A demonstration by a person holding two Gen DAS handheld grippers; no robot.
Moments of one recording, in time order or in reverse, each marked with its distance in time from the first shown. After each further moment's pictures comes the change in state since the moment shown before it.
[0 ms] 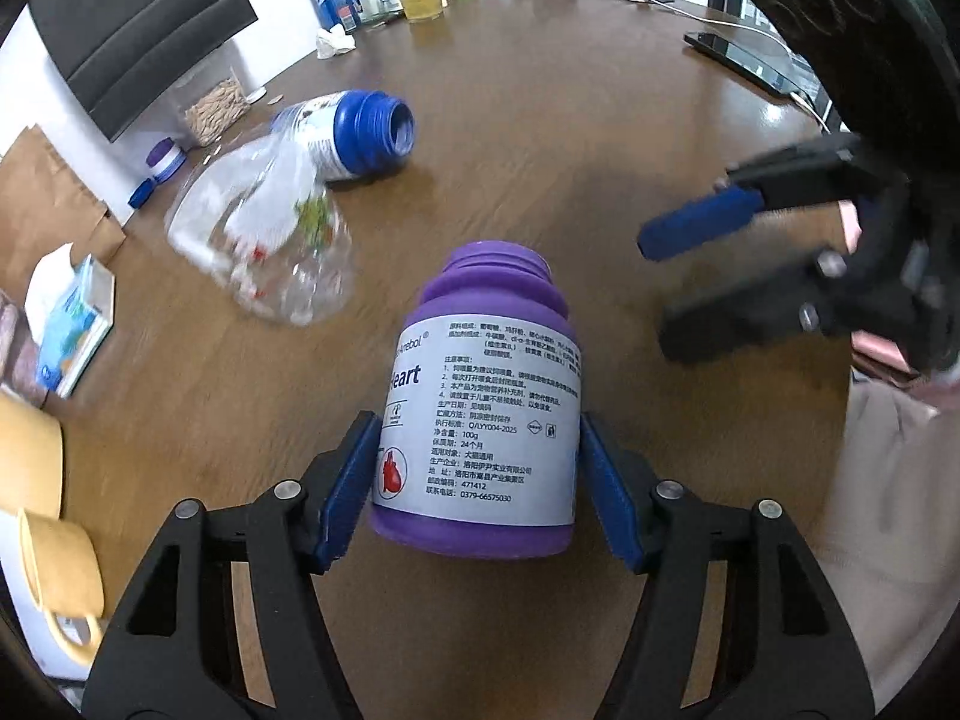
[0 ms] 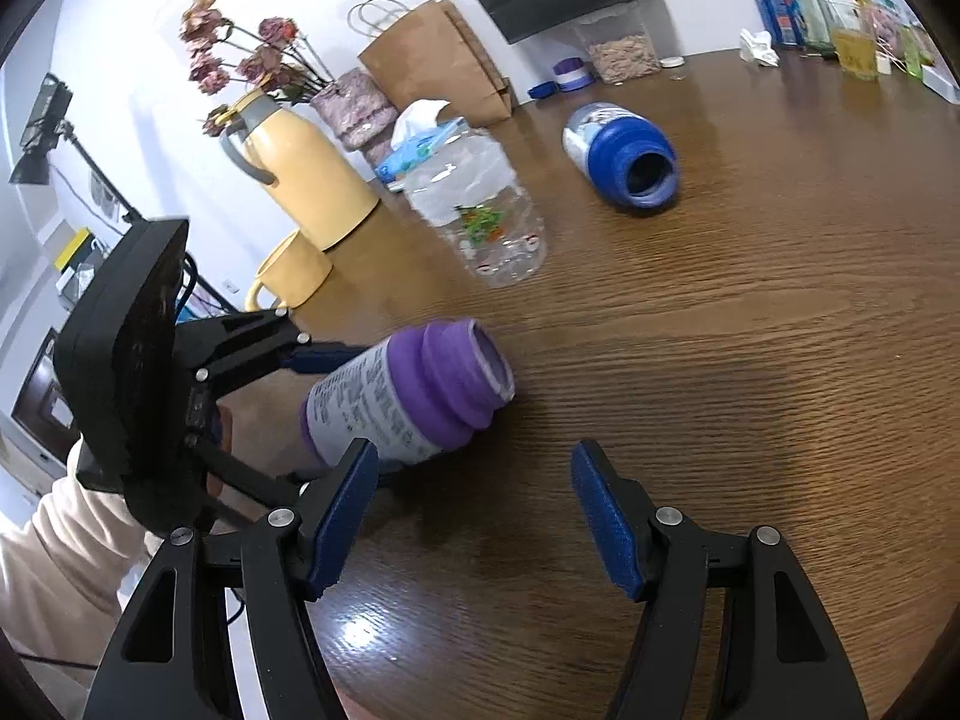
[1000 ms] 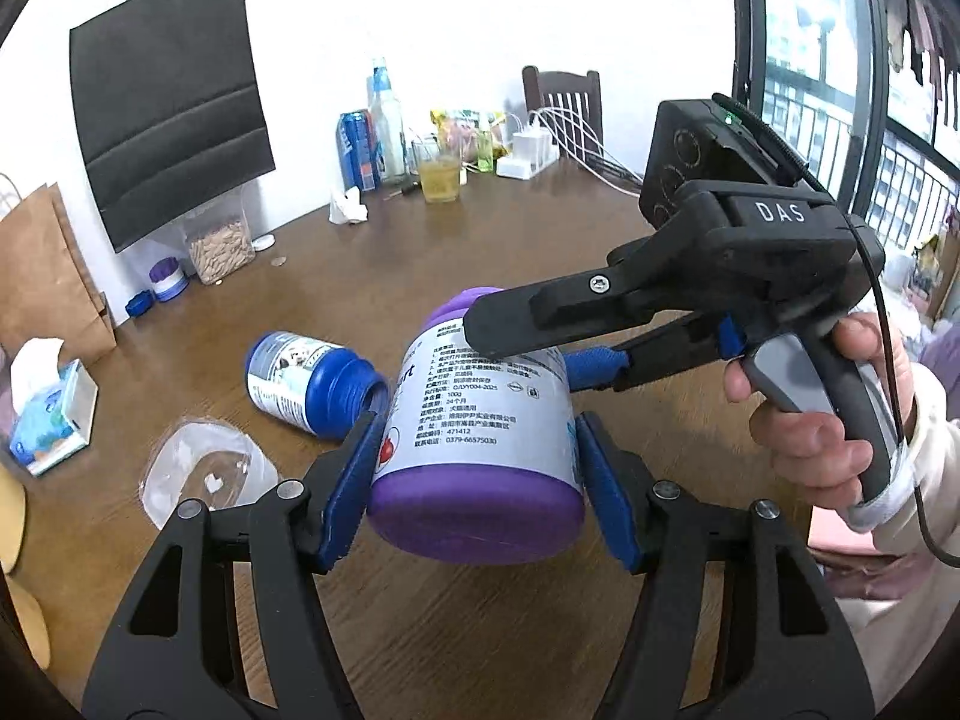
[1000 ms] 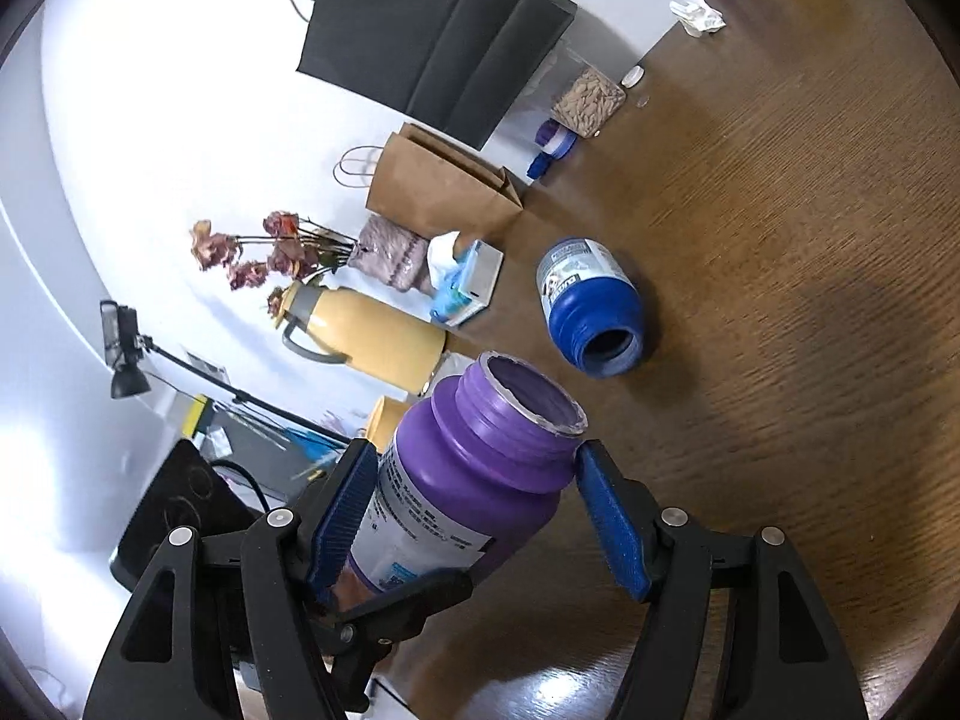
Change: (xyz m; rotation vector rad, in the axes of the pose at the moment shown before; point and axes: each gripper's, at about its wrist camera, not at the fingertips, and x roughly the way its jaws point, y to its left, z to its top) left arm -0.023 -0.002 0.086 -0.160 -0.396 -0.038; right arm -0.021 -0.099 0.089 0.350 -0.120 0.374
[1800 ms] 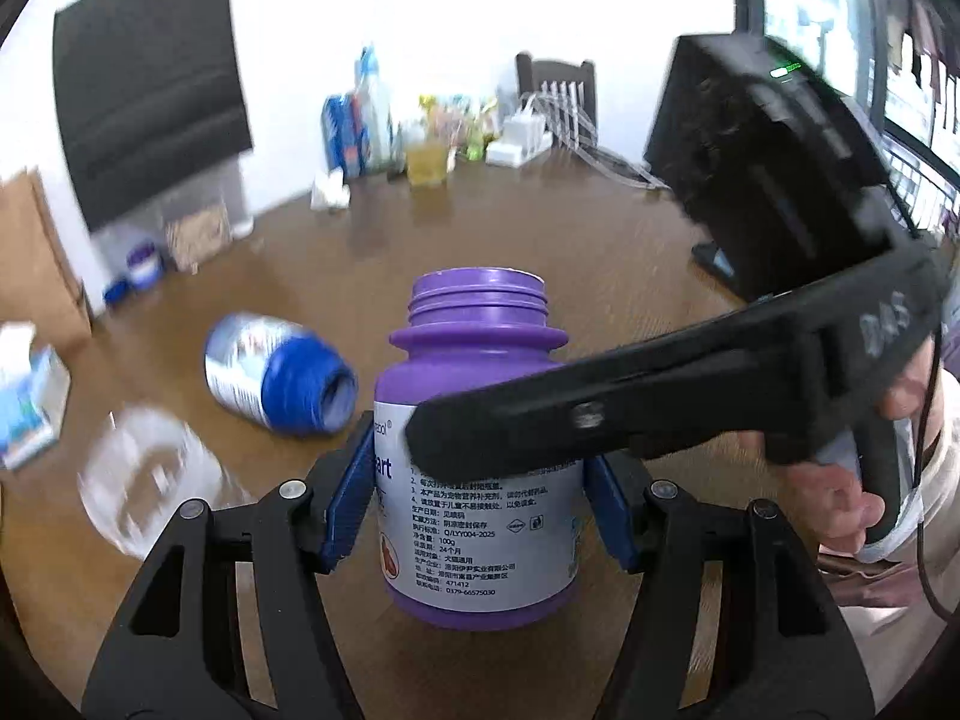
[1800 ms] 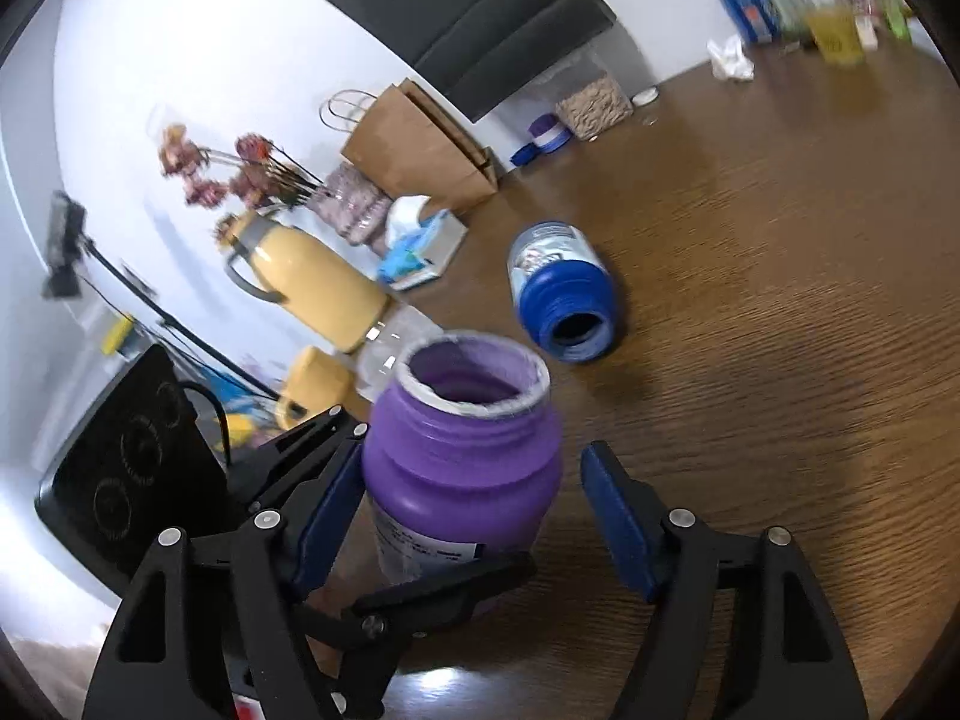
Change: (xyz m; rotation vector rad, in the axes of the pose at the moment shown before) left arm 0.021 -0.009 -0.005 0.012 0.009 -0.032; right arm 0.011 0.025 -0.013 -0.211 0.032 -0.168
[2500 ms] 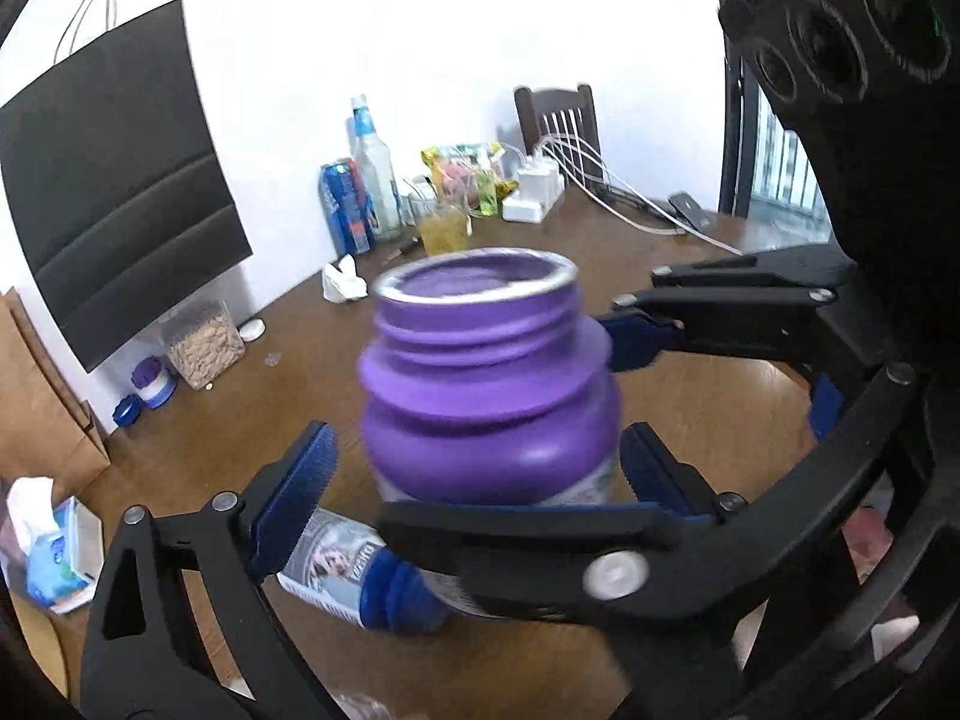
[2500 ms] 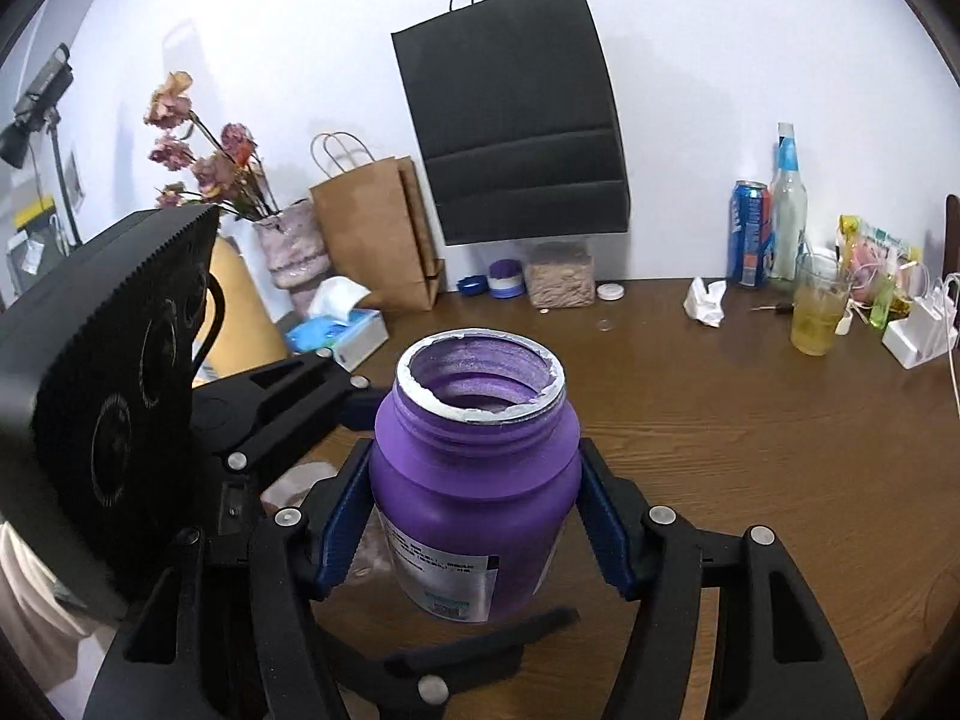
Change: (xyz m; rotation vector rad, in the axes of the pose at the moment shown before) left arm 0.036 0.040 0.079 0.093 -0.052 0.018; right arm -0.003 0.065 0.075 -0.410 -0.146 -0.395
